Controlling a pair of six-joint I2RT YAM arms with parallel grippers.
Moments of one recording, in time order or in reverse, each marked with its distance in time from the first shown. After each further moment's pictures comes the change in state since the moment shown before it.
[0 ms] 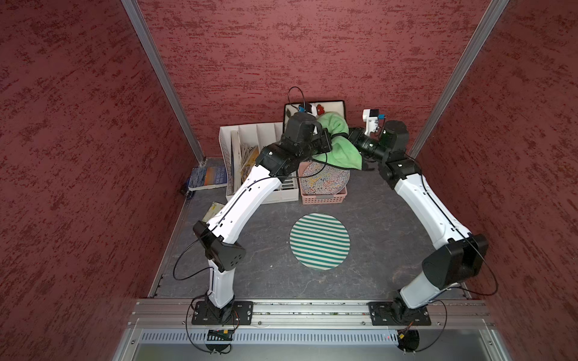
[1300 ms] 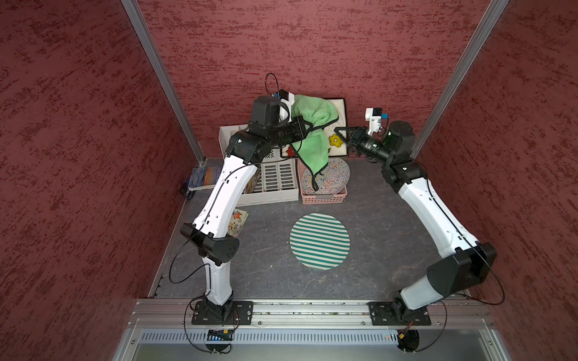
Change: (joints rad) left arm 0.208 0.012 0.129 -0.118 0.385 0.018; right arm -0.034 -0.002 0.029 0.053 0.004 0.131
